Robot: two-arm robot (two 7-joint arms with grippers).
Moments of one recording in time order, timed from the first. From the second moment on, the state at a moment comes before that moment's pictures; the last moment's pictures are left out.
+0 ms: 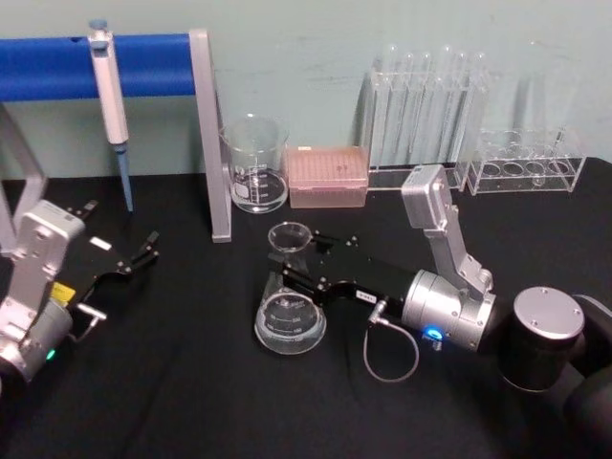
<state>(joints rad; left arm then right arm) -0.20 0.60 0.45 -1.41 -0.25 -0.12 0.03 0.40 0.34 -0.57 -1.28 0.47 -0.05 0.62</state>
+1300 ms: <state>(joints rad) -0.20 0.60 0.45 -1.41 -0.25 -0.12 0.03 0.40 0.34 -0.57 -1.27 0.47 -0.03 0.63</state>
